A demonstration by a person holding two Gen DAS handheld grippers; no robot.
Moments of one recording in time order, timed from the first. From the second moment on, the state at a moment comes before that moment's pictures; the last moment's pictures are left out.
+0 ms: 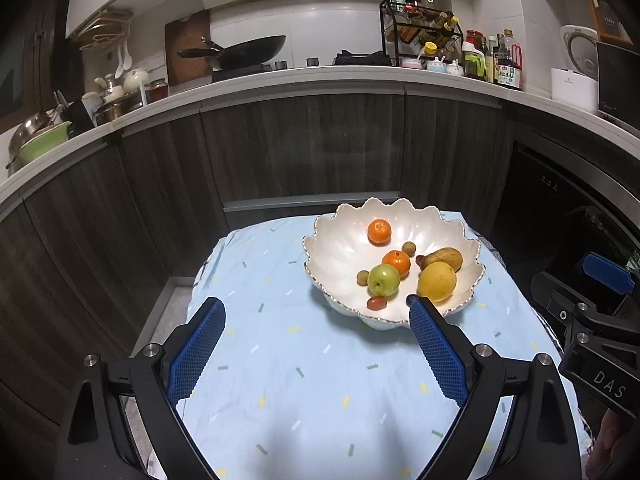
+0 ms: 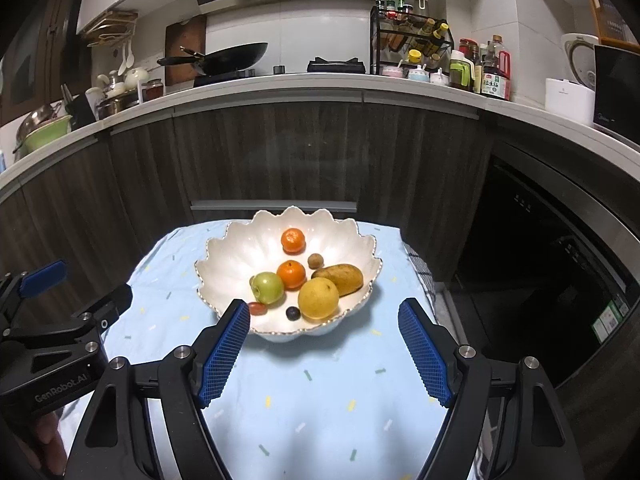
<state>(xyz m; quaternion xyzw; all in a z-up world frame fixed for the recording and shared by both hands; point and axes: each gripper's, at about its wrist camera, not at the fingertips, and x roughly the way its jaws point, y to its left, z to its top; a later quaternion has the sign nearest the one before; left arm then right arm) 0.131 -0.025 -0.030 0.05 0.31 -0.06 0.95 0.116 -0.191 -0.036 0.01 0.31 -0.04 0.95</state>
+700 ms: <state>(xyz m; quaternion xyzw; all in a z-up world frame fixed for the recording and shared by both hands) 0.089 -0.019 -0.029 0.05 0.32 -0.05 0.95 0.076 -0.197 -0.039 0.02 0.32 -0.05 0.95</state>
